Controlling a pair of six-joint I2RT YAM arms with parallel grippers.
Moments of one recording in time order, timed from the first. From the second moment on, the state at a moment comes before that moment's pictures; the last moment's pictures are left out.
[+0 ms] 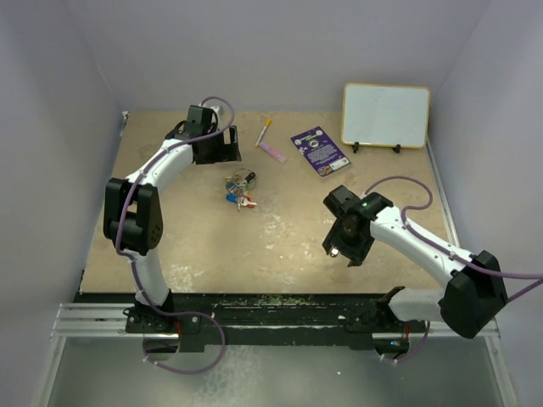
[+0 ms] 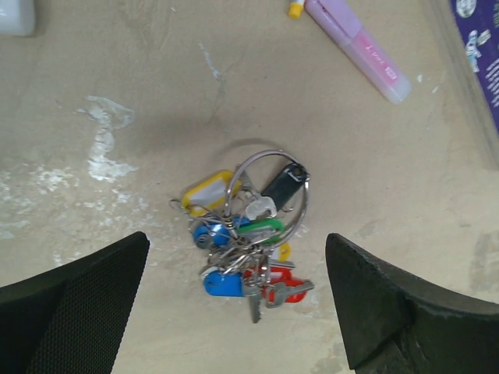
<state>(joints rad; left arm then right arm) -0.24 1.90 1.55 -0.48 0.15 -0.34 0.65 1.28 0.97 -1.15 0.14 1.18</state>
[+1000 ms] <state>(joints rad) -0.32 1.69 1.34 -0.28 0.10 -0.23 0.37 1.55 0.86 -0.81 0.13 1.06</state>
